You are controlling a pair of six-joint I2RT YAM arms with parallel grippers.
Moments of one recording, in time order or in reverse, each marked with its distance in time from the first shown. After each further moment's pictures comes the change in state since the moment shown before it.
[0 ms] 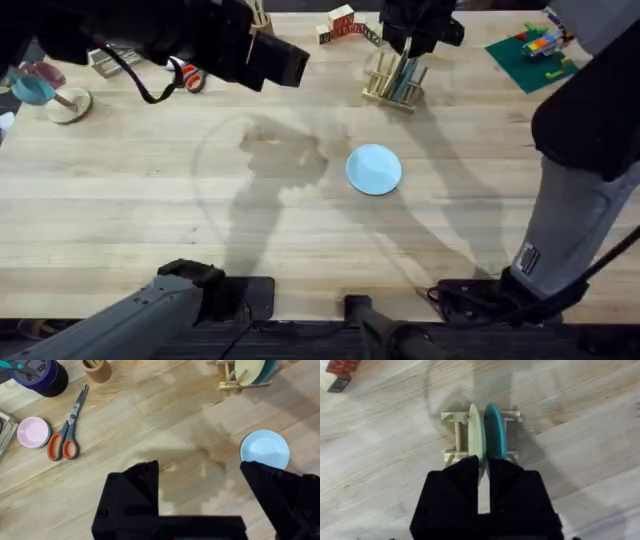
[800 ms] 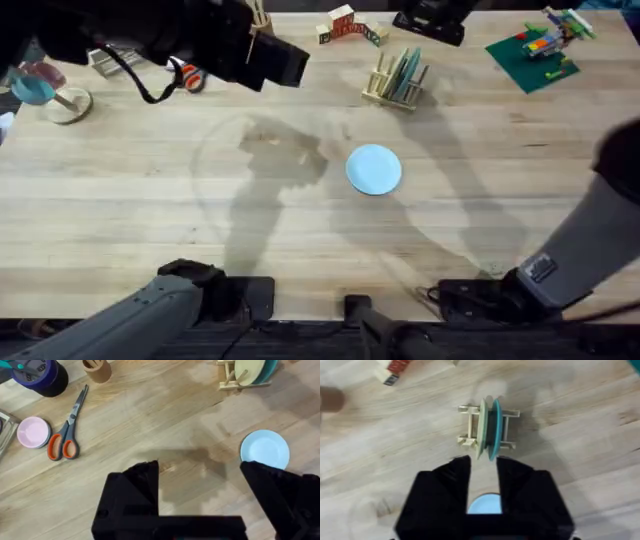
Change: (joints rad) left arm 0.000 0.000 0.000 0.000 0.000 0.000; right arm 0.000 -0.196 0.000 -0.031 -0.044 -0.084
